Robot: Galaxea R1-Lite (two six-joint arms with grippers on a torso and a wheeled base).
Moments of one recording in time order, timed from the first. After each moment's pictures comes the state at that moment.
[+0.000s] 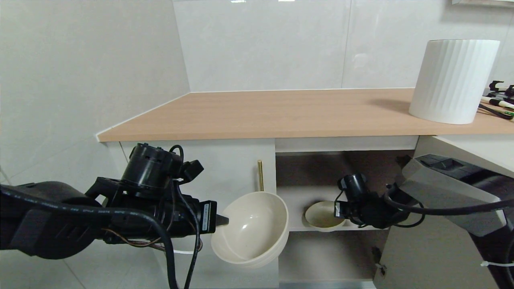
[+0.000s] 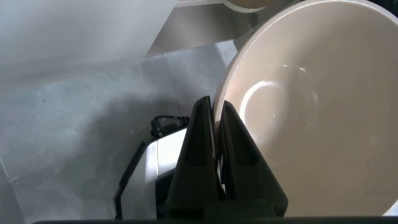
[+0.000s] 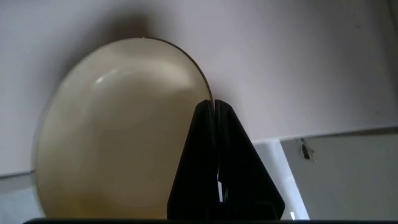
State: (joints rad) left arm -0.43 1.69 -0.82 -0.08 -0.27 -0.44; right arm 0.34 2.50 -1.27 -0.44 -0.31 0.39
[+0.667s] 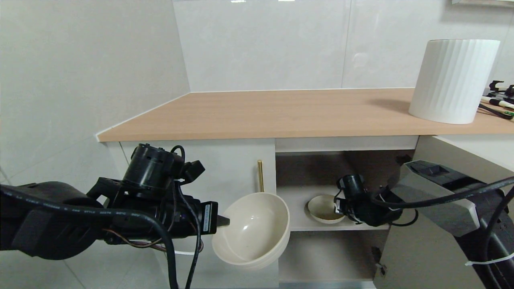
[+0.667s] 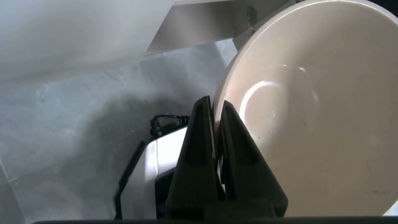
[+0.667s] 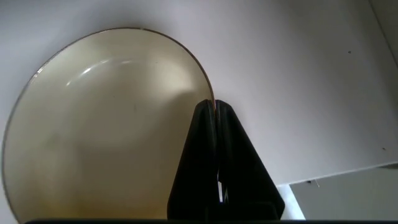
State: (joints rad) left arm -0.44 1.69 -0.82 -0.08 -0.27 -0.44; right arm 0.31 2.61 -1.41 -0.44 -0.37 0.39
